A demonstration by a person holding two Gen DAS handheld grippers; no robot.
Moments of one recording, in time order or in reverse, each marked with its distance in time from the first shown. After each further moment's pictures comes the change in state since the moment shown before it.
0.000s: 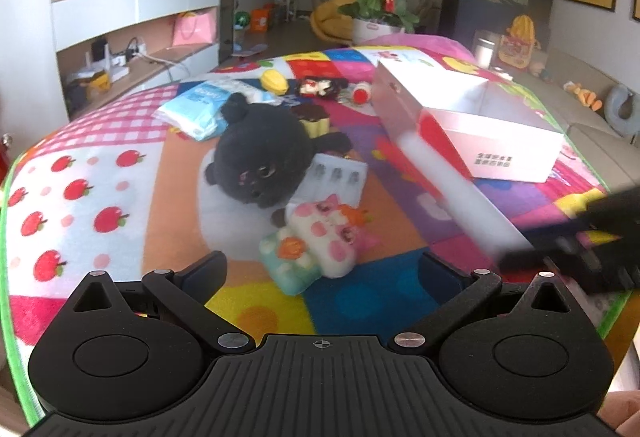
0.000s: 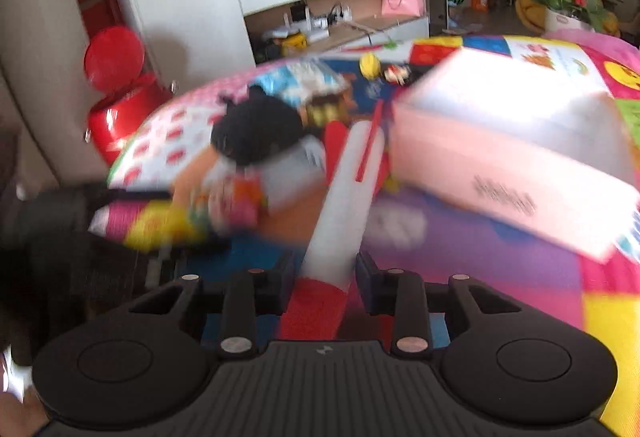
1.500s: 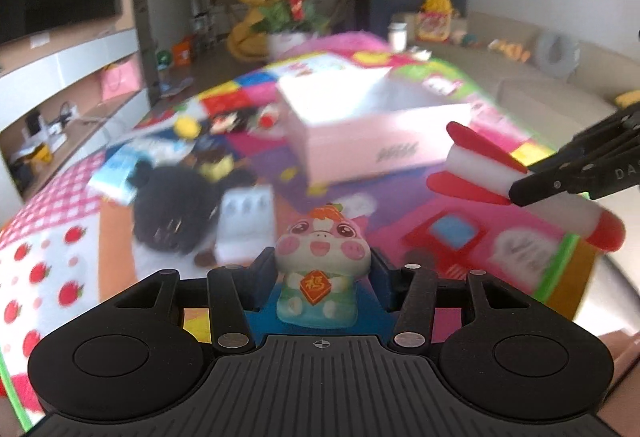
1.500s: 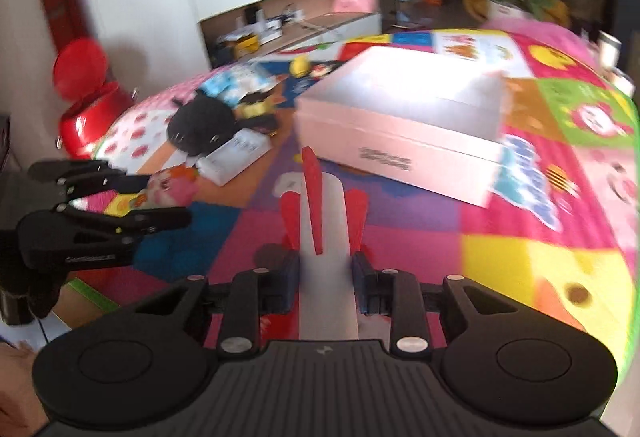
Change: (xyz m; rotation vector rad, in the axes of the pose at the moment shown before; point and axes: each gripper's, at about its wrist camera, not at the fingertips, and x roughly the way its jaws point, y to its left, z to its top) left arm -0.030 -0.047 0.011 0.253 -0.049 -0.161; right arm -0.077 -0.044 -0.021 0.104 -0.015 -0.112
